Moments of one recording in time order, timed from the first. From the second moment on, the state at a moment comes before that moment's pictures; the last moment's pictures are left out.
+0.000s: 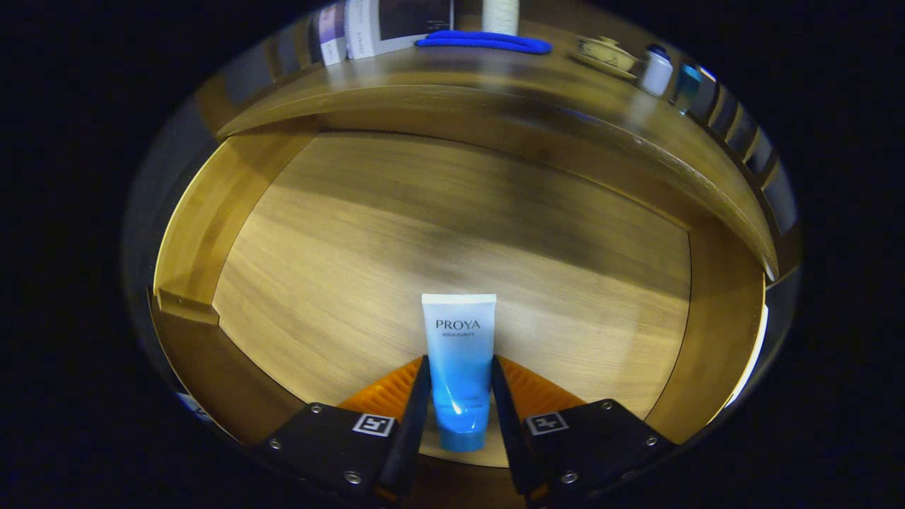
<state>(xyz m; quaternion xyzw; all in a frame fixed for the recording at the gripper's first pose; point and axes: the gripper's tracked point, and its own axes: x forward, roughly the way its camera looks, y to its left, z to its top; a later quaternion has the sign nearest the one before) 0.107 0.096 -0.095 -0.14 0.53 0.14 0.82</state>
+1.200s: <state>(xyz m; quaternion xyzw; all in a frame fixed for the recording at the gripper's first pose) 0.139 0.145 0.063 -0.09 0.21 0.23 0.94</state>
